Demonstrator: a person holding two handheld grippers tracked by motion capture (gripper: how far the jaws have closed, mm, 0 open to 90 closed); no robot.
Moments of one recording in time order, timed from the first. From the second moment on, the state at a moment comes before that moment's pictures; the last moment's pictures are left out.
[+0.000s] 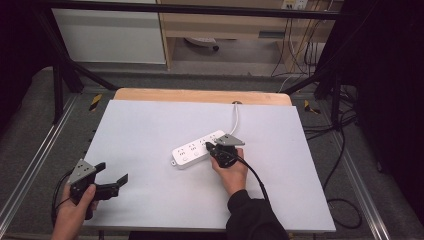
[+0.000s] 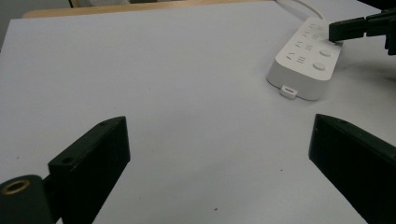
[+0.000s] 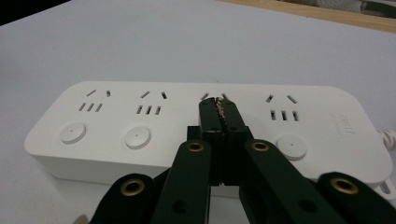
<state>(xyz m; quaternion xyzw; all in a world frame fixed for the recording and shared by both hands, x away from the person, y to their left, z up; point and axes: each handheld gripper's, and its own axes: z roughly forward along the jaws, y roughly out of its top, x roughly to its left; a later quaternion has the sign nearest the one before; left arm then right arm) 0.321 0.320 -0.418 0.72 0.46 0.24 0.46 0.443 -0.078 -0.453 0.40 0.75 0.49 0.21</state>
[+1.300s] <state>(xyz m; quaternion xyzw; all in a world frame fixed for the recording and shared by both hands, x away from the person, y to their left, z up) 0.320 0.319 -0.417 0.72 0.46 0.24 0.46 0.442 -0.076 -0.457 0.40 0.75 0.48 0.22</state>
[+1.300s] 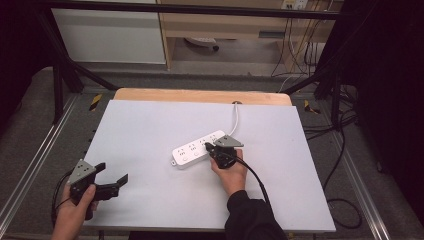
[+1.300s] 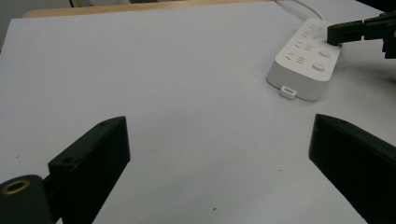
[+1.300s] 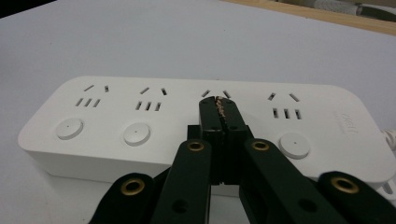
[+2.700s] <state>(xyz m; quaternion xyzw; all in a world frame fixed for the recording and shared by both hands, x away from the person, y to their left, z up) 0.319 0.320 -0.416 0.72 0.46 0.24 0.46 0.438 -0.074 -0.457 0.40 0.75 0.48 0.23</state>
